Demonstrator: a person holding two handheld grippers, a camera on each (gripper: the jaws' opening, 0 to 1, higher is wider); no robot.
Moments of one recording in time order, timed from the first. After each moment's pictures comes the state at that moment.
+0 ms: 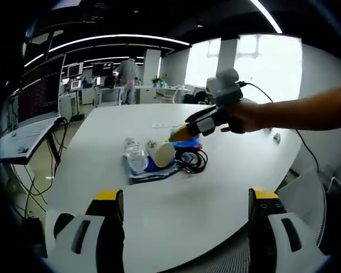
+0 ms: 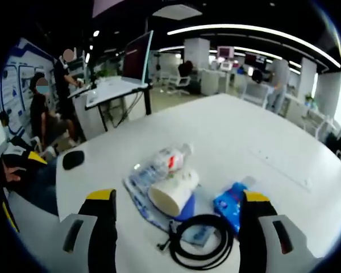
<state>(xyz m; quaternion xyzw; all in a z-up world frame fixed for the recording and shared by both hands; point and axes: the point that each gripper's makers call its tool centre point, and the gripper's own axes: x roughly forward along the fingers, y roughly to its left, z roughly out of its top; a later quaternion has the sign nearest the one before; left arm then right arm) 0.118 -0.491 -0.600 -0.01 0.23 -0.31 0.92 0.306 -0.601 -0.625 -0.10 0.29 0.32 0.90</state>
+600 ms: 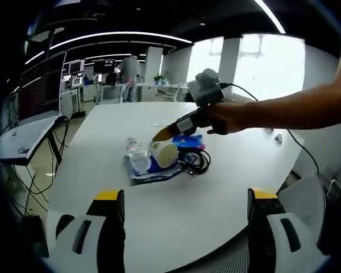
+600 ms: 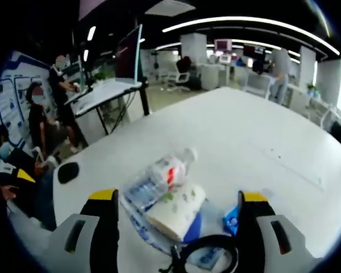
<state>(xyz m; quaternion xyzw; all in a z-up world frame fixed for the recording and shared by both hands) 0.128 -0.487 -0.597 -0.01 0.24 -0.30 0.92 0.337 -0.566 -0.640 -0.07 0.32 0.33 0.89</state>
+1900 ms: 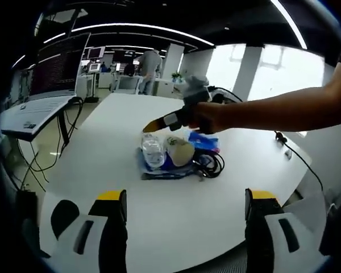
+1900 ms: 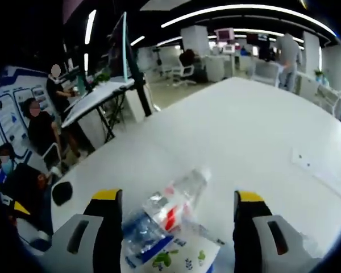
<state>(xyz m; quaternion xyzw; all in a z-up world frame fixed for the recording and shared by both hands) 0.150 -0.468 -0.610 -0.07 0.27 -0.25 0.93 0.415 -0.515 -0.674 -0.03 0.34 0.36 0.87</state>
